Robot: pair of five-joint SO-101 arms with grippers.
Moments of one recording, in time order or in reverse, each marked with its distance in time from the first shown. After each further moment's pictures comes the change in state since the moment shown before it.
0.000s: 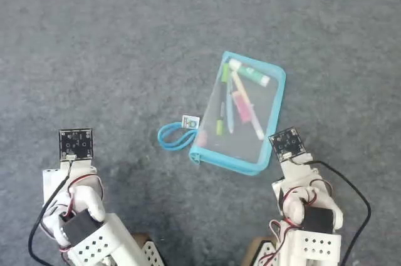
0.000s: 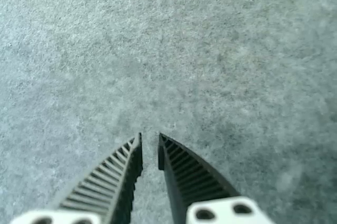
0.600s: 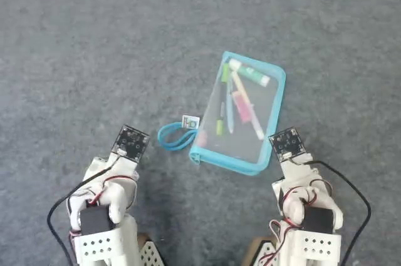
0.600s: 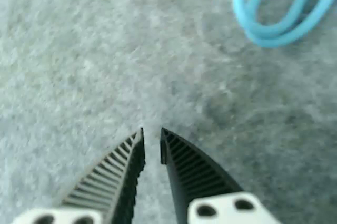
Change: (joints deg) left arm 27.0 0.0 0.0 10.4 -0.5; right arm 0.0 0.0 0.0 0.0 0.0
